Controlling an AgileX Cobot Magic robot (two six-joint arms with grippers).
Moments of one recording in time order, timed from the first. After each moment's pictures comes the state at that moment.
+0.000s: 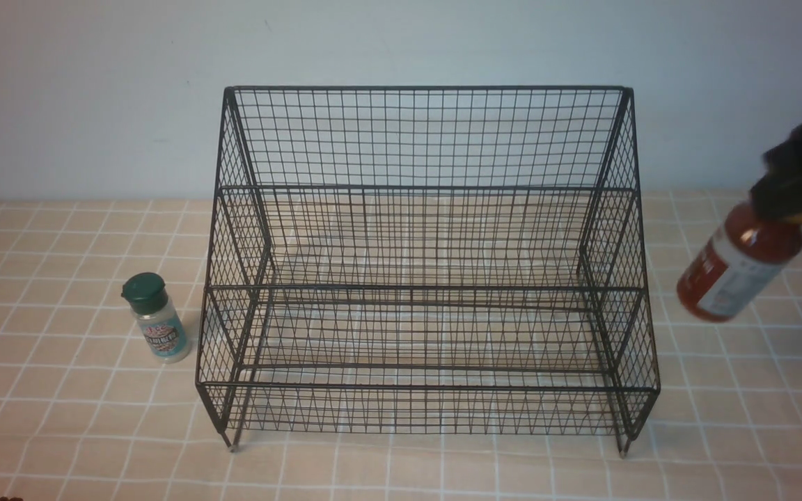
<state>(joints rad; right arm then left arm) 0.16 1.25 -1.36 0.14 1.21 -0.06 -0.06 -0.01 0.02 -0.04 0.39 0.06</state>
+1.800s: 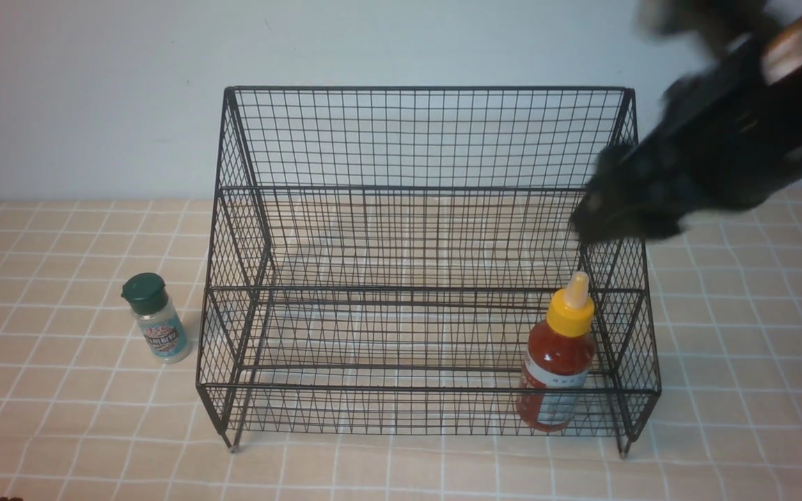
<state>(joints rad) 0.52 1.33 -1.48 0.14 1.25 0.06 -0.06 -0.01 0.02 -0.04 0.39 0.06</state>
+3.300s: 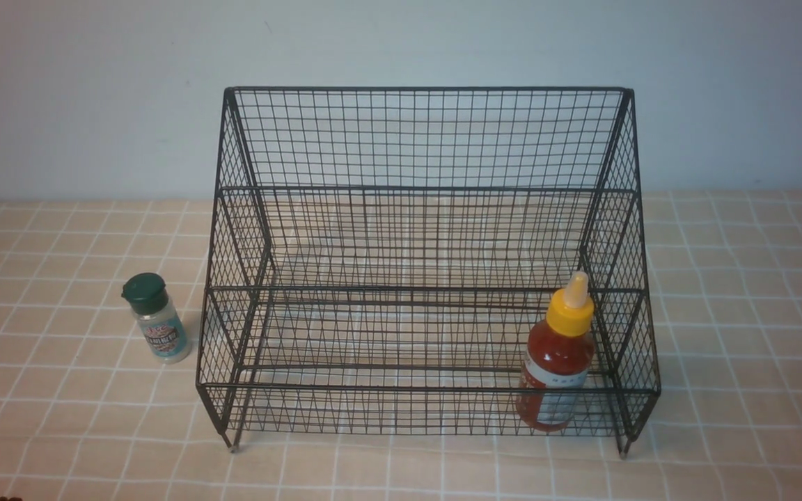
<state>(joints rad) 0.28 -0.01 -0.02 -0.12 0.21 0.17 -0.06 -0.01 0.02 -0.04 0.39 0.06</state>
